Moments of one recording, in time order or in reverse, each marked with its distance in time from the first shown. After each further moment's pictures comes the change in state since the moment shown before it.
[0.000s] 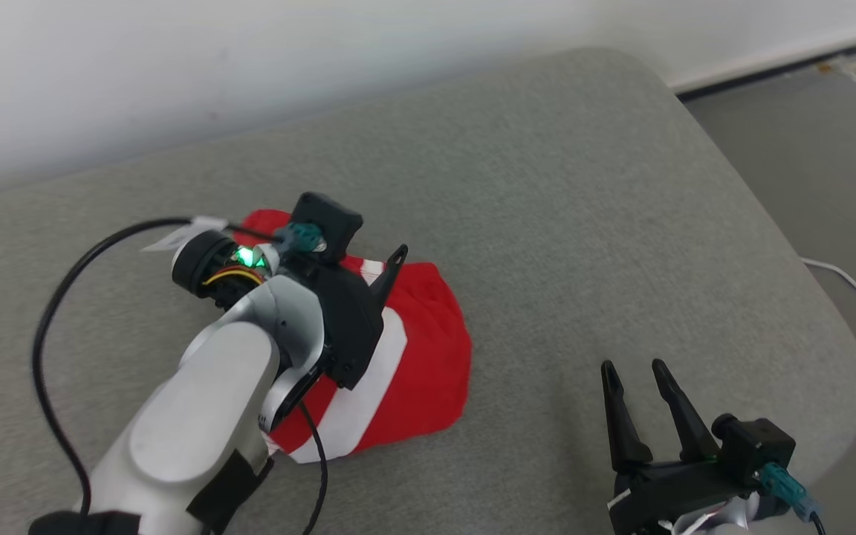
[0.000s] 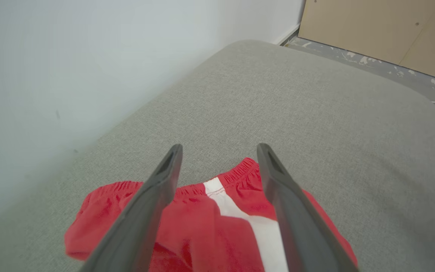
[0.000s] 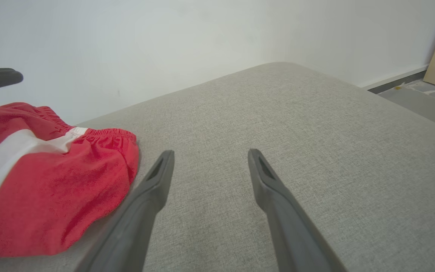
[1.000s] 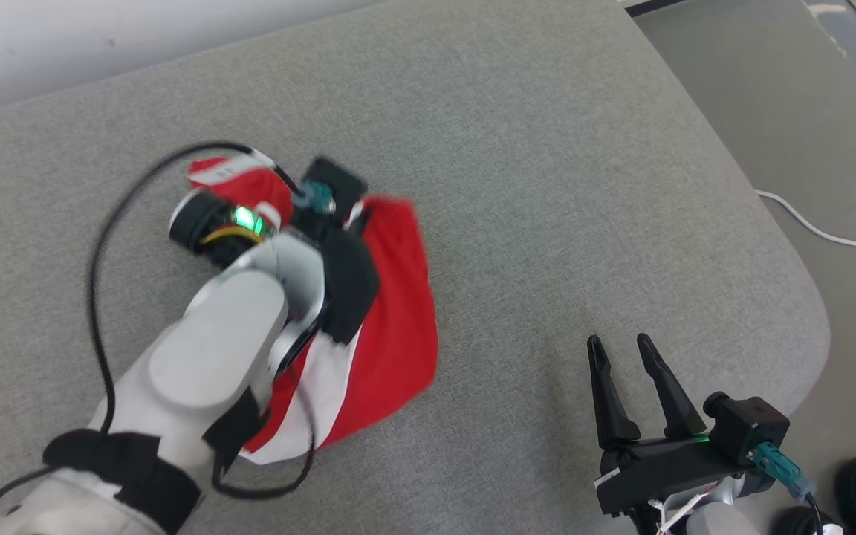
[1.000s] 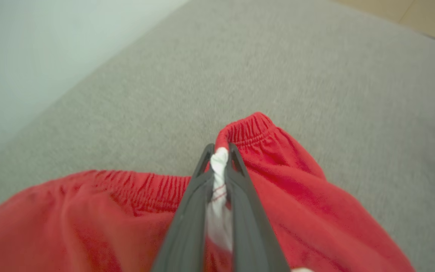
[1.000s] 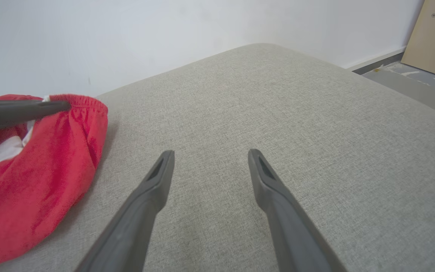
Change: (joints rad) left arm -0.224 -0.022 -0.210 0.351 -0.075 0.006 -0.076; right arm -0.054 0.000 0.044 -0.001 0.063 0.000 -0.013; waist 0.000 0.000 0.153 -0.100
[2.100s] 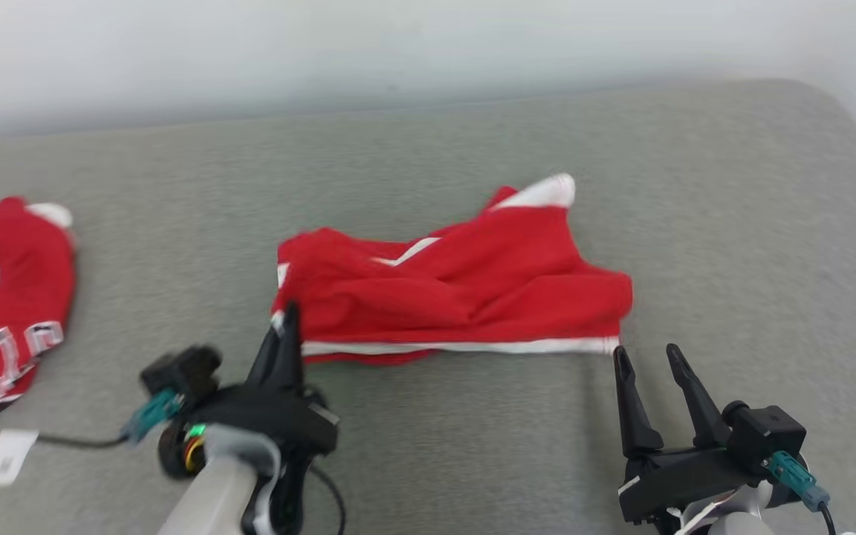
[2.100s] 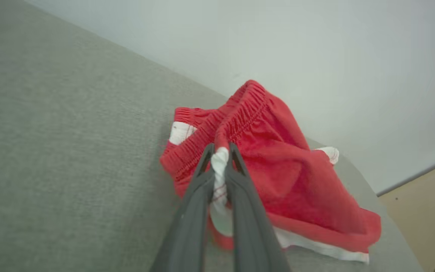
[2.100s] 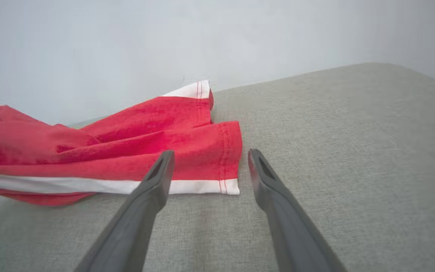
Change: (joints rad) left arm 0.501 -0.089 0.375 -0.244 -0.379 0.178 -0.518; right arm 0.030 0.000 -0.083 -0.003 -0.112 0.000 0.016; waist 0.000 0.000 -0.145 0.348
